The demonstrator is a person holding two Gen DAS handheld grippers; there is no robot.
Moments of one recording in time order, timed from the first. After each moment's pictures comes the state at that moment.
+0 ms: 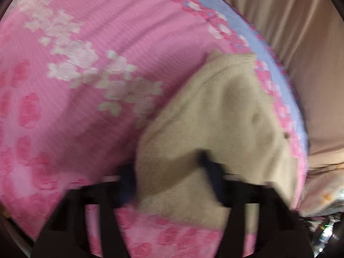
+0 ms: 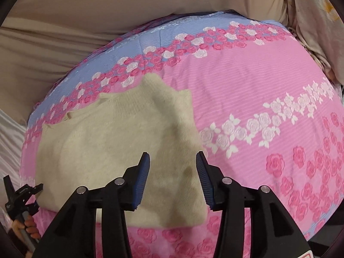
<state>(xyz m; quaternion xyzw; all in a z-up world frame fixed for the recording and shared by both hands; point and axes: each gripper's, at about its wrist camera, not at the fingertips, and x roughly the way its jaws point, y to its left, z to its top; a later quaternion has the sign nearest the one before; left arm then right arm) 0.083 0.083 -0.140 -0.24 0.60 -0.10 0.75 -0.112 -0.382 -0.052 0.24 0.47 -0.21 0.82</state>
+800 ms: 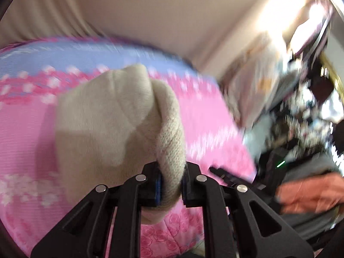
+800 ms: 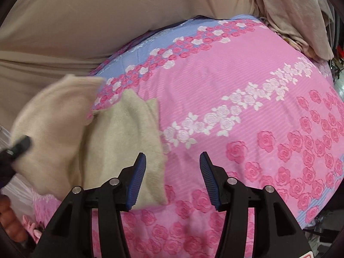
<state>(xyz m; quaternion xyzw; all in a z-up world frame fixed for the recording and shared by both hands) -0.029 -0.228 0.011 -0.01 0.50 -0.48 0.72 -0.195 -0.432 -0.038 0.30 0.42 -0.23 0.83</state>
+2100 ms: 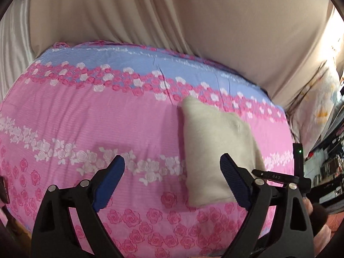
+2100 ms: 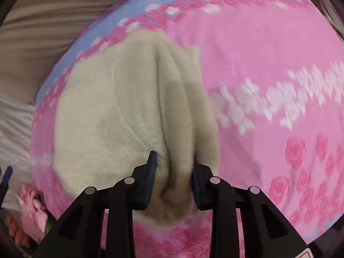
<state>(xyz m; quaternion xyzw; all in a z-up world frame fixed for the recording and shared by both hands) 0.000 -0.061 0.029 -0.01 0.47 -0.26 0.84 -0.100 -0.406 -0.088 0.31 0.54 -0.12 0.77</state>
